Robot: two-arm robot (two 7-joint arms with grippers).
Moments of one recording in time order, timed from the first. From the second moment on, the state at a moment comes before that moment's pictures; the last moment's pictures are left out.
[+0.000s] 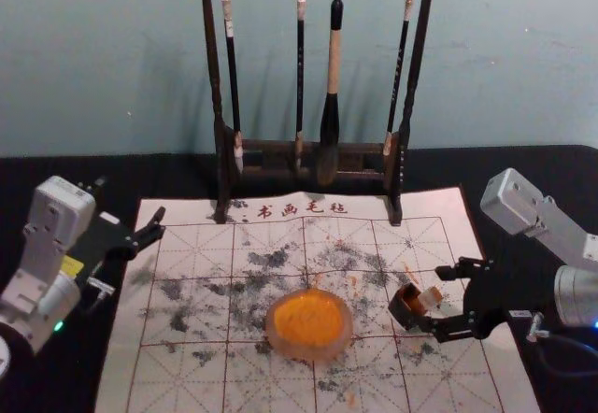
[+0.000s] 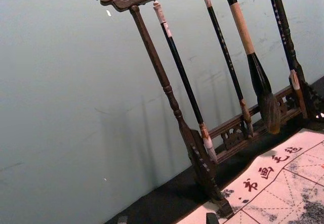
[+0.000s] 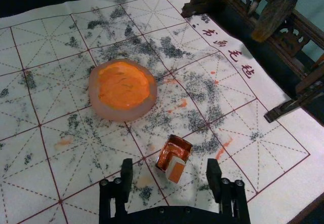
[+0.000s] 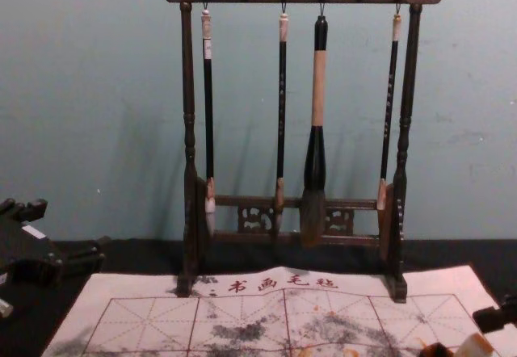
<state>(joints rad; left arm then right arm) -0.20 0.60 0.45 -1.41 -0.25 -0.12 0.03 0.38 0.81 -0.60 -1.58 0.38 0.38 0.69</state>
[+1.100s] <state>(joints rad) -0.20 0.60 0.45 -1.41 -0.25 -0.12 0.03 0.12 0.62 -0.33 -1.60 0.22 0.21 0.01</state>
